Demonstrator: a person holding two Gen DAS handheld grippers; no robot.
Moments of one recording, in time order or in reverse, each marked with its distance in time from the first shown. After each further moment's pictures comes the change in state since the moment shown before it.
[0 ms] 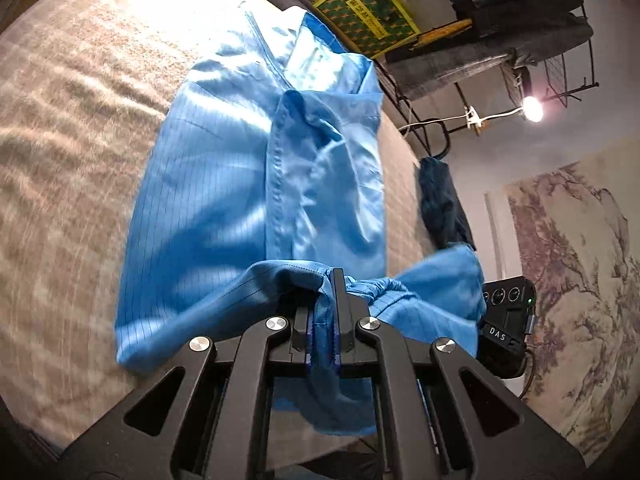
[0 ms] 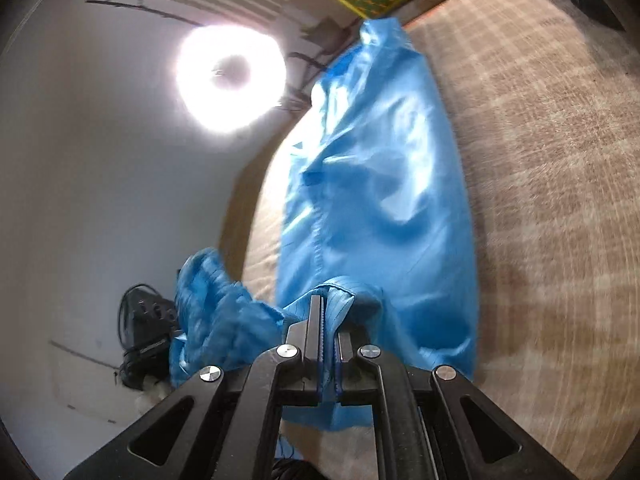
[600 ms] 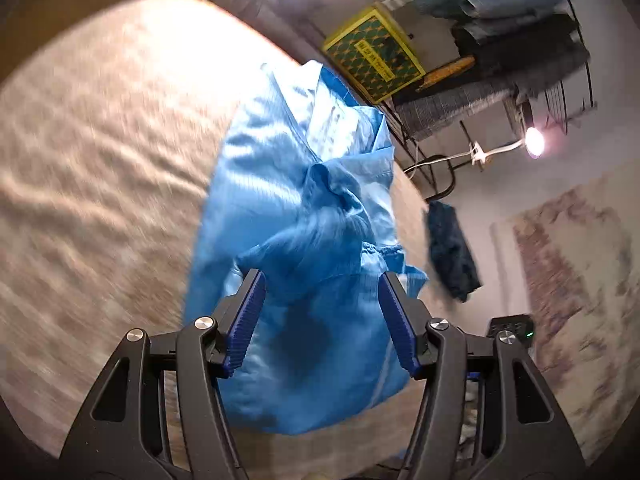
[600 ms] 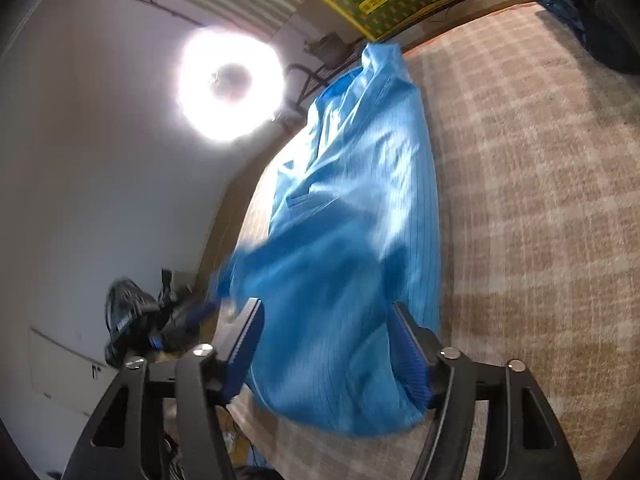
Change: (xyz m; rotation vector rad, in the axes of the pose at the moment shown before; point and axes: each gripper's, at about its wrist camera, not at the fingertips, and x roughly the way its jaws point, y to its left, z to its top) left arm -0.039 0.019 0.030 0.033 -0.132 0.040; right arm -0.021 -0.003 0.007 -0.104 -0.030 -0.038
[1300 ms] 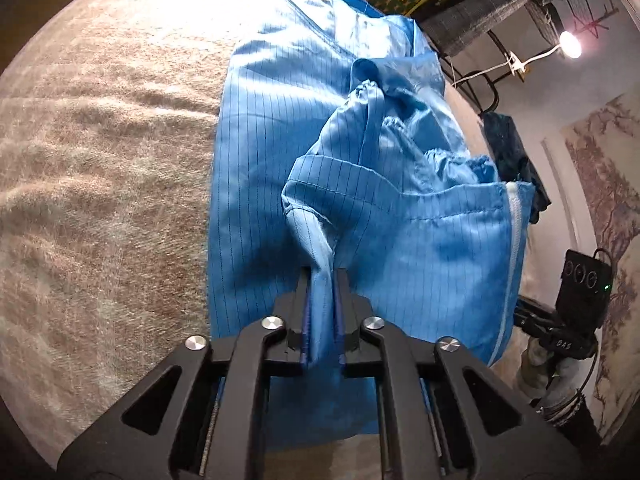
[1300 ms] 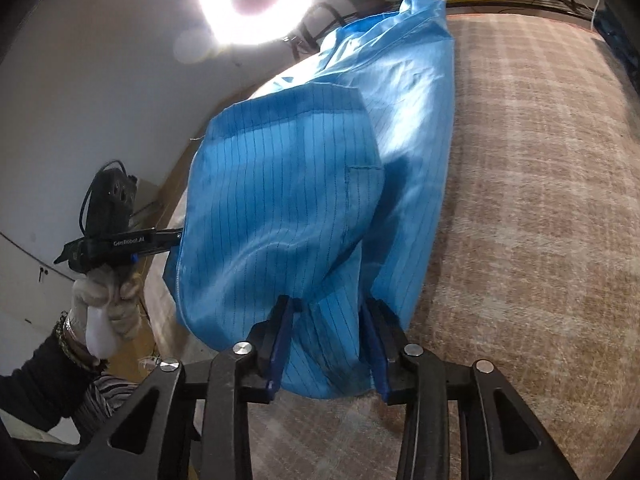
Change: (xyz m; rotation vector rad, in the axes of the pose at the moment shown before) left arm 0.074 0.018 -0.029 0.167 0.198 0.169; right arm 0.039 -0.006 -0.031 -0.257 0.189 -0.139
